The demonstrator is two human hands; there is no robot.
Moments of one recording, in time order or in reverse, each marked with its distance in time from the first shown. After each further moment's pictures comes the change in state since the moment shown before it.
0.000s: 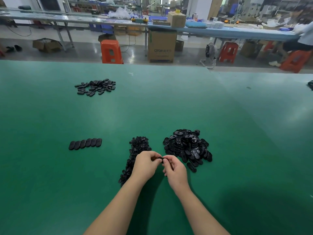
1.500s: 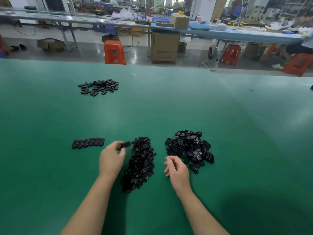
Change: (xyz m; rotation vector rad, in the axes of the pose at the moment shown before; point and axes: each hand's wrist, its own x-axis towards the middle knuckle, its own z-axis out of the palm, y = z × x) left_hand 0.013 -0.064 -0.080 0.153 0.456 -0.084; right_hand -0.003 -0.006 -0.002 -0.021 0.019 -0.006
